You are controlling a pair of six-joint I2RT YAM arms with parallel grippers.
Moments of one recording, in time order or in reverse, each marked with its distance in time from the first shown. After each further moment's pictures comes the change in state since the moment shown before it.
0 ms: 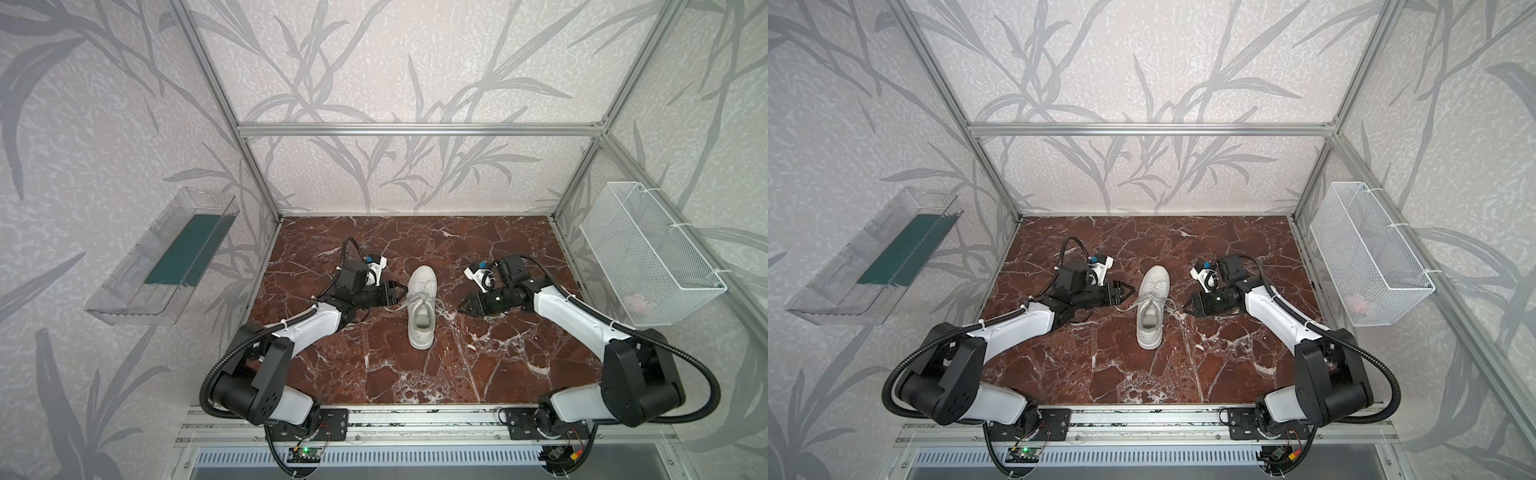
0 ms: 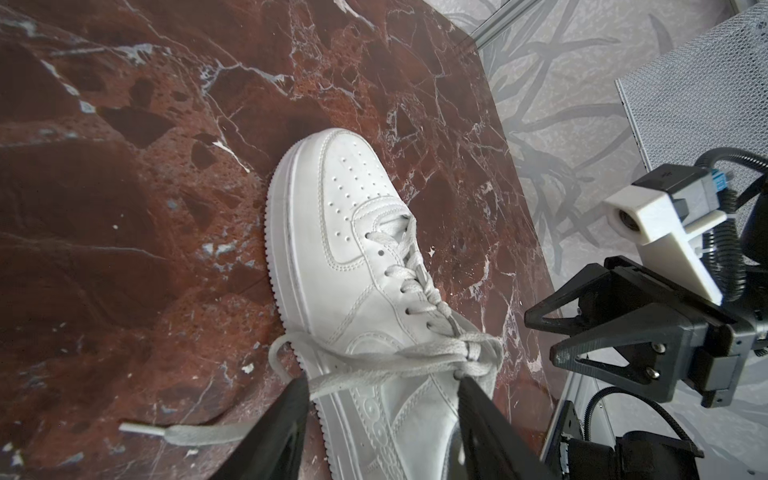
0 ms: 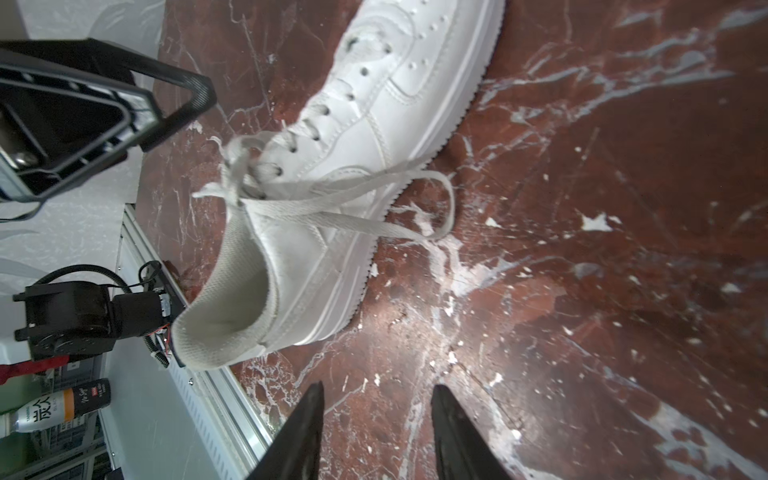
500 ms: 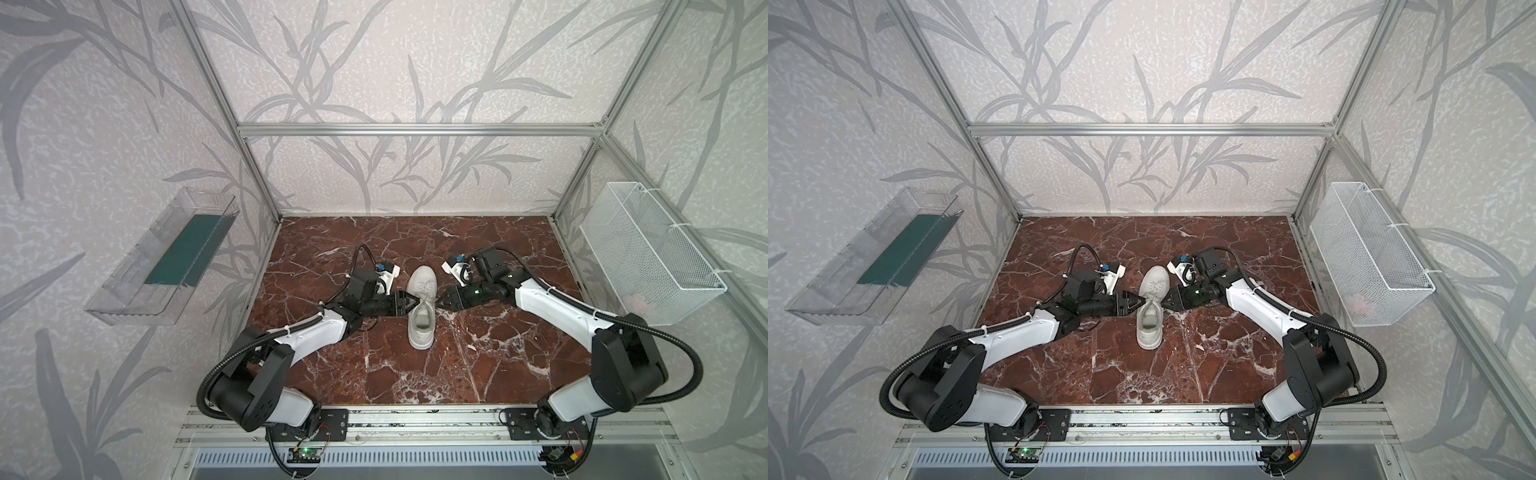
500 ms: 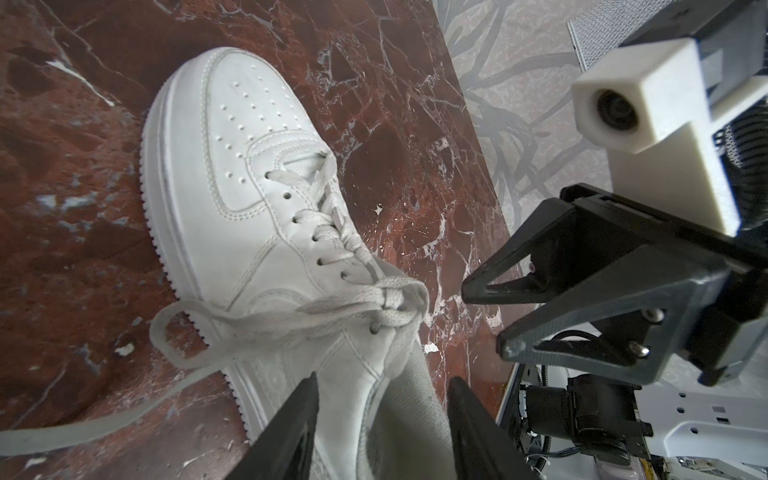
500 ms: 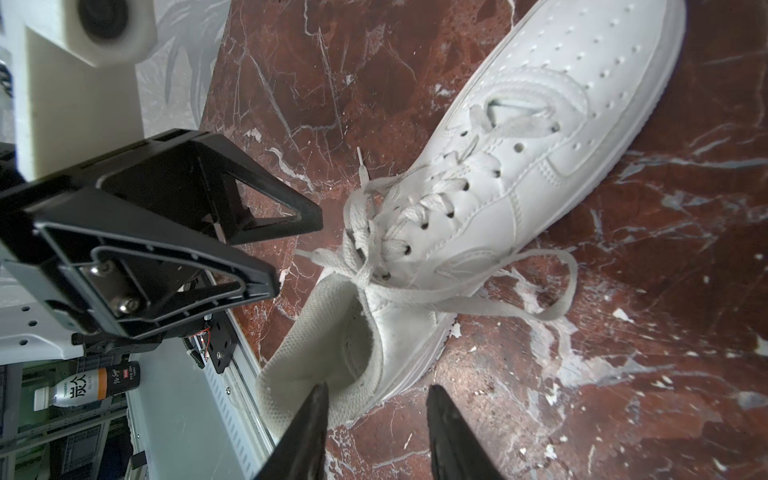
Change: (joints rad) left arm -0.090 -0.018 -0.038 0.060 0.044 -0.056; right arm 0.137 0.104 0.114 0.079 -0.008 0.095
